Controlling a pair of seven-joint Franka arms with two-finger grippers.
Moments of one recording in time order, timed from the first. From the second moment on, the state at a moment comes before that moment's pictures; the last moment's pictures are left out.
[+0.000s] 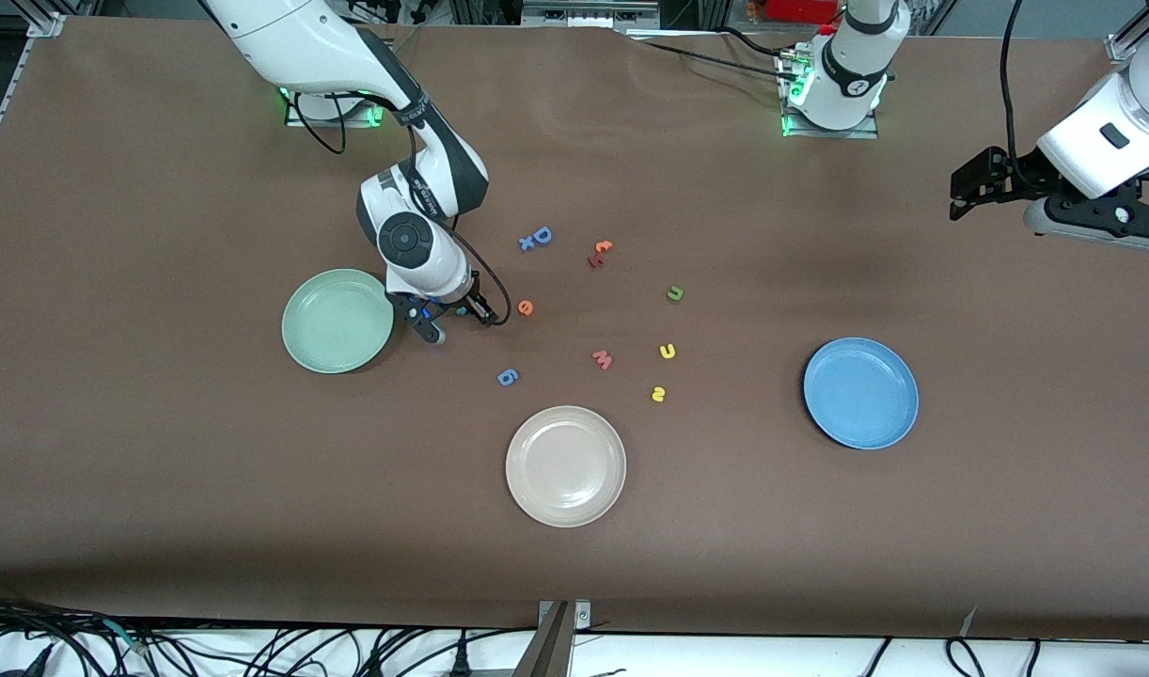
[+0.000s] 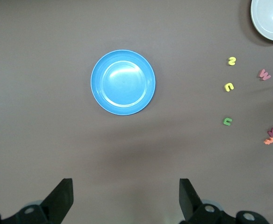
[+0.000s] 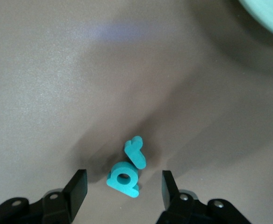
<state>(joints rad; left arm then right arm) 0.06 -0.01 -0.15 -1.60 0.00 1.52 0.09 0.48 0.54 0.11 -2.01 0.11 2.47 1.29</state>
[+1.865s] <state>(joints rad) 0.05 0.00 -0.16 -1.60 0.00 1.52 0.09 0.48 0.54 0.11 -2.03 0.11 2.53 1.29</state>
